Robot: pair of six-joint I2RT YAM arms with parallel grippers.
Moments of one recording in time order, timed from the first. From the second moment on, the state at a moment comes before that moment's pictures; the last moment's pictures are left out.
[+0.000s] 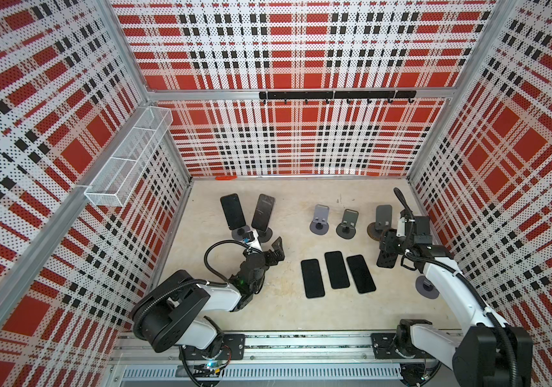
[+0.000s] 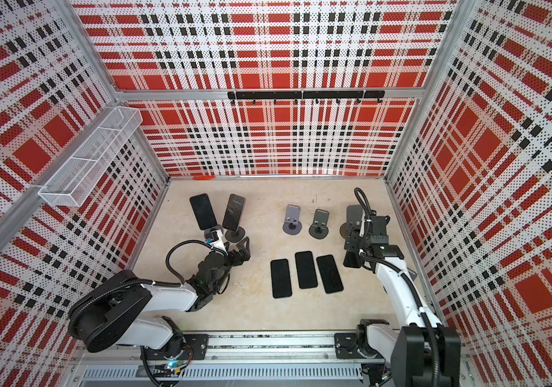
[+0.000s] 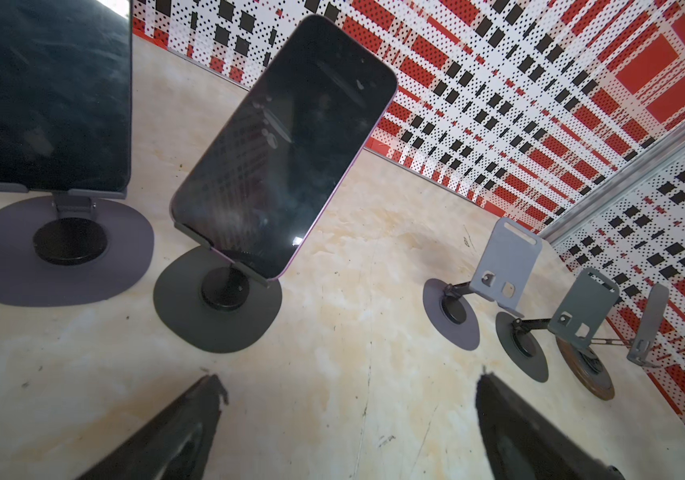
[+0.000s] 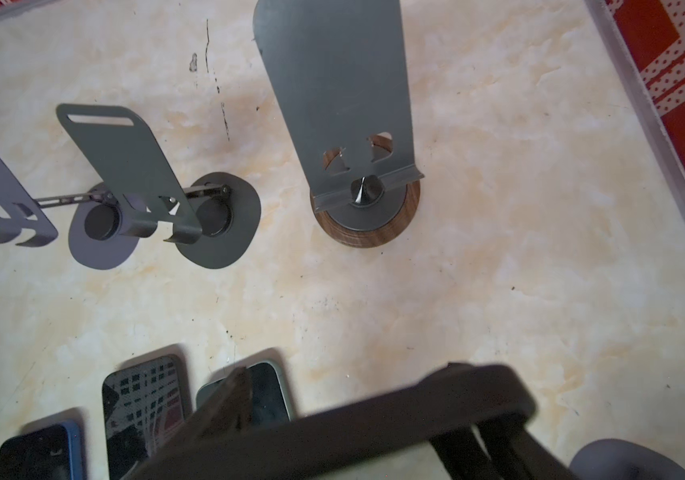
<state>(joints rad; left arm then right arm) -0.69 1.44 0.27 0.91 -0.44 -0.63 0.00 1.14 0.76 -0.48 0.02 0.20</state>
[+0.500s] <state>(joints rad) -0.68 1.44 0.27 0.91 -0.44 -0.63 0.07 1.36 0.79 -0.51 0.18 0.12</state>
